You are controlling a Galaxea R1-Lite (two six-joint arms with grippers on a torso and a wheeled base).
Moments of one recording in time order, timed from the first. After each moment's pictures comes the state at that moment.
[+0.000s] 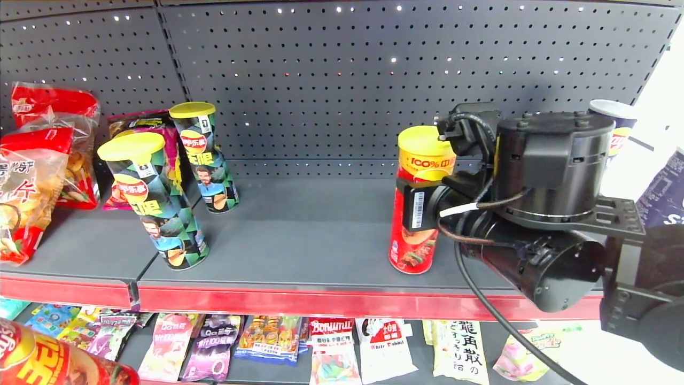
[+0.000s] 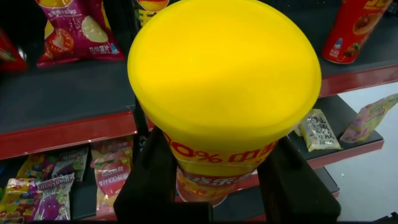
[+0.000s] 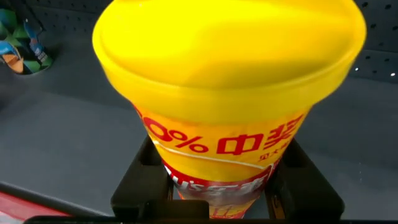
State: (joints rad) left arm -0.10 0.38 -0.47 0.17 -0.20 0.01; right arm 0.88 1.68 -0.98 -0.49 -0.66 0.11
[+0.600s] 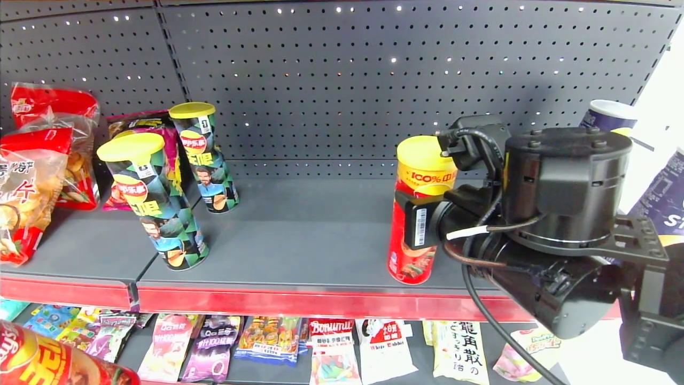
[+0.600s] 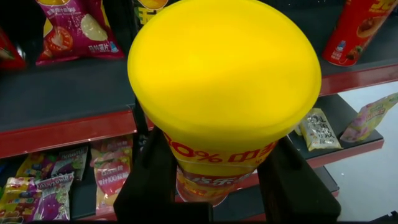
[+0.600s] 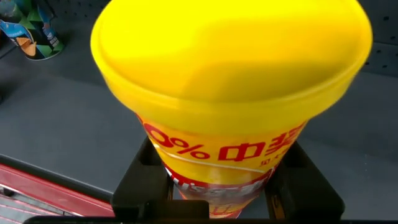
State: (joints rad) left arm -0.10 0.38 -0.46 0.17 -0.20 0.01; right arm 0.92 1.65 -0.93 -0.49 -0.66 0.11
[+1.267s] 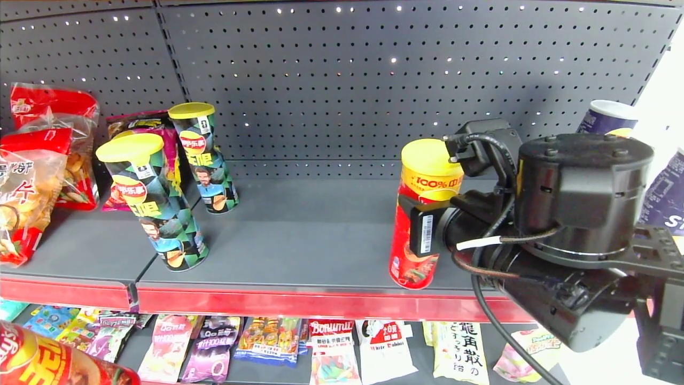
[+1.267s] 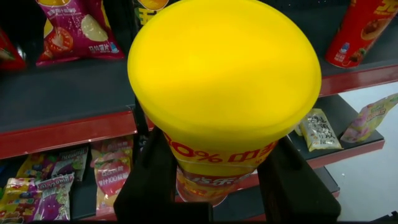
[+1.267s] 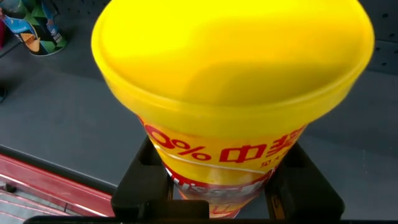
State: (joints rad) left arm -0.10 0.38 -0.46 0.17 -0.20 0.01; right arm 0.93 1.63 -0.90 -0.49 -0.66 0.12
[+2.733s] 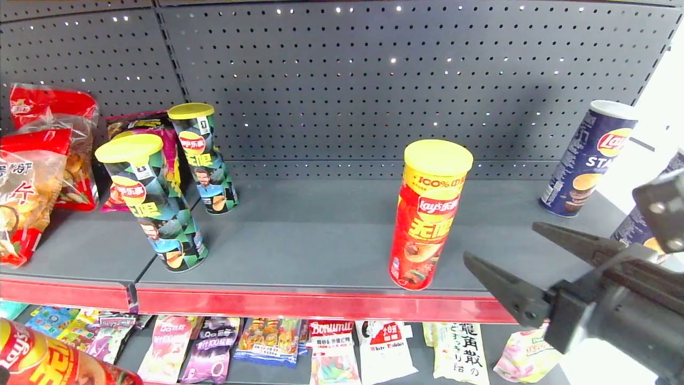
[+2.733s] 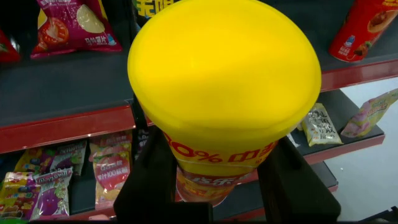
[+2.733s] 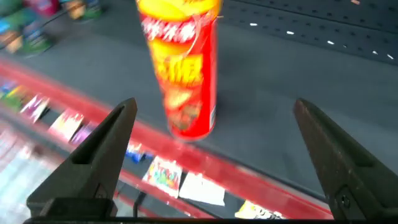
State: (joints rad) left arm -0.10 0.39 -0.45 0.17 -0.20 0.02; right arm 1.01 1.20 -0.53 -0.48 -0.59 0.06
